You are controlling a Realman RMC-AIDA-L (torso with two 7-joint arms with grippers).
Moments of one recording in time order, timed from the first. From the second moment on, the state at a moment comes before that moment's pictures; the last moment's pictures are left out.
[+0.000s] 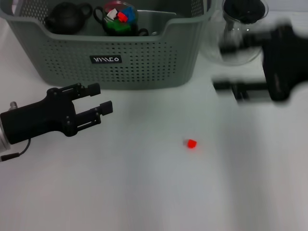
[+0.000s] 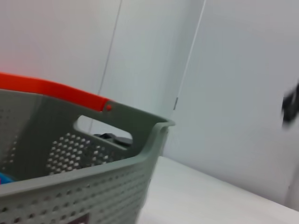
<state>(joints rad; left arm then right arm) -0.40 -2.14 0.28 0.61 2.14 1.76 -1.15 0.29 2.09 -1.13 -1.70 -1.85 -1.71 1.93</state>
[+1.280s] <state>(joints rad) -0.36 -2.12 0.25 0.66 2.19 1.89 -1.15 0.82 2.10 -1.69 -1.06 -2.44 -1.44 2.45</state>
